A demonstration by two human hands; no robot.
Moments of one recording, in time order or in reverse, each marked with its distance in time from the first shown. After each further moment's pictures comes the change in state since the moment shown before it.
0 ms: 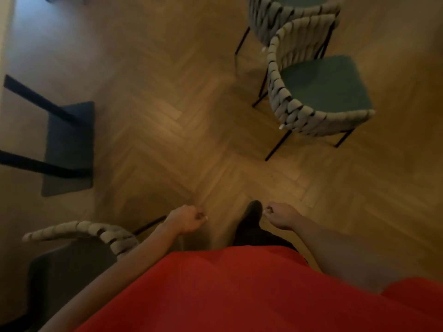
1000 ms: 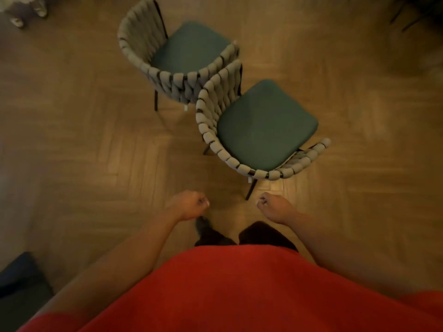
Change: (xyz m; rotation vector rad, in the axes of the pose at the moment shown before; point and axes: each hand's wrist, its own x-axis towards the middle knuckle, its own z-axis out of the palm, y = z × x) left_hand 0.335 0.134 -0.424 0.349 -0.071 0.407; right_hand 0.162 -0.048 -0.303 0.523 0.372 0.278
